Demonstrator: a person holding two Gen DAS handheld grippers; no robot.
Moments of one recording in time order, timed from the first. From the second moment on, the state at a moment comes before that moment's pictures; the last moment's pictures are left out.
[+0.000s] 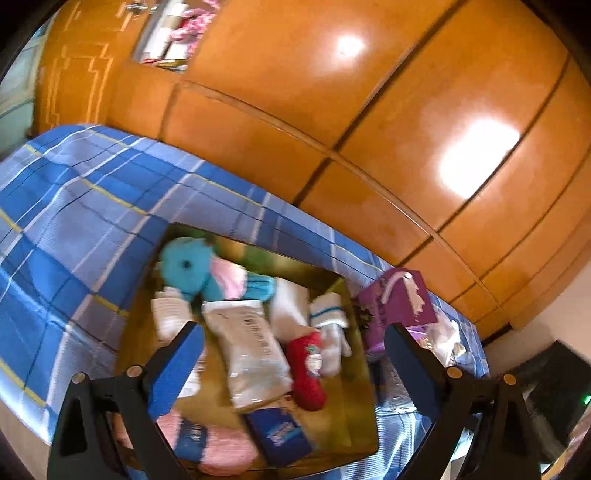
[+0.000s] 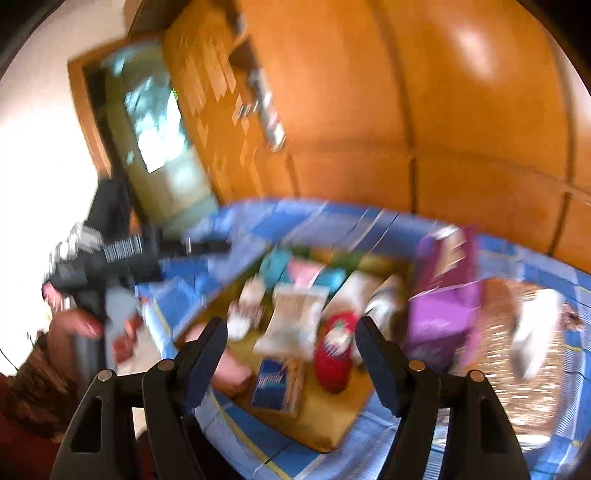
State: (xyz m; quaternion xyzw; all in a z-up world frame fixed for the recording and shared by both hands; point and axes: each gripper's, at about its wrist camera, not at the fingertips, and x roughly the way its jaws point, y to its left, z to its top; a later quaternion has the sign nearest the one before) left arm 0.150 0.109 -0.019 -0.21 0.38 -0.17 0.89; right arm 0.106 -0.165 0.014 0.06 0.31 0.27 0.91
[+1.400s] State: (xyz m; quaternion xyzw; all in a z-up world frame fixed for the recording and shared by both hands) left arm 0.128 -0.189 0.008 -0.04 0.45 -0.38 0.81; right arm 0.209 -0.639 -0.106 0.11 0.40 -0.24 0.88
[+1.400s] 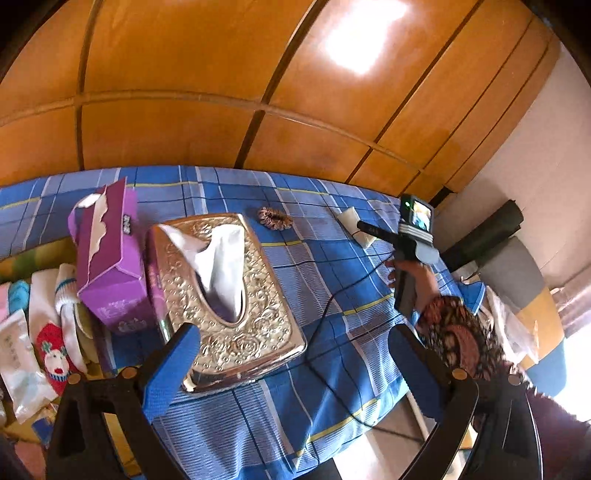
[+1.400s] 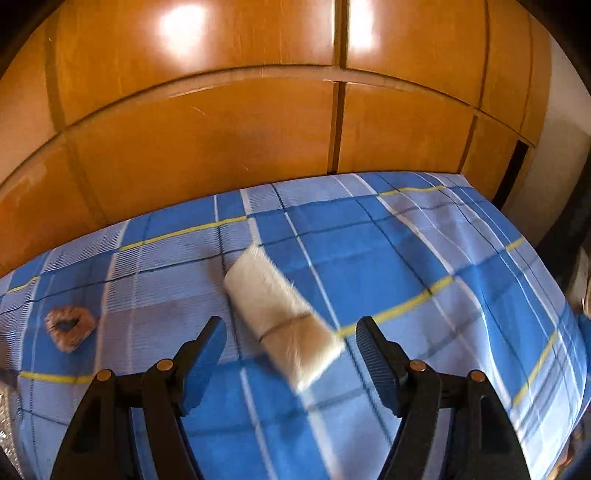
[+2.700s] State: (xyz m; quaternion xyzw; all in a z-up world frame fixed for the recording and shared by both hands) left arm 0.295 -0.428 -0.050 0.07 0.57 -0.25 0.78; right arm 0.135 -0.553 -0.141 0.22 0.36 -0.20 0.89
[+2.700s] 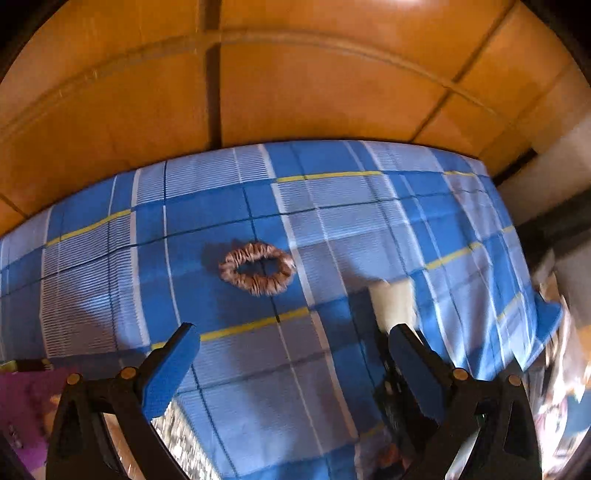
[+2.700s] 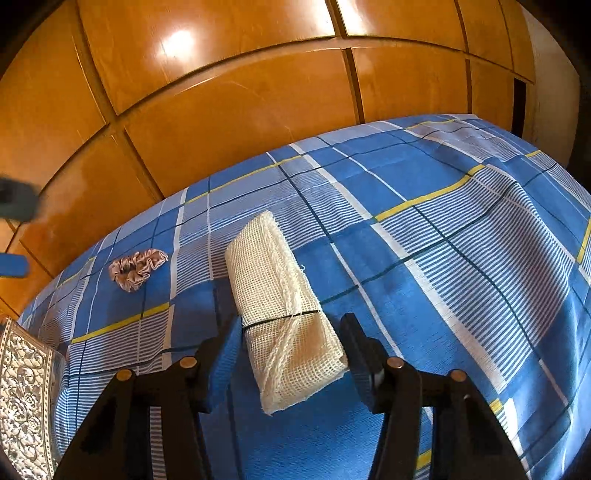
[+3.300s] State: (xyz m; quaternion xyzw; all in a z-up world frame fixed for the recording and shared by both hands) left arm 0.350 -0.467 -0.126 0.15 0.58 -0.21 0.77; right arm 0.137 -0.557 -0.146 0.21 0.35 -0.20 0.89
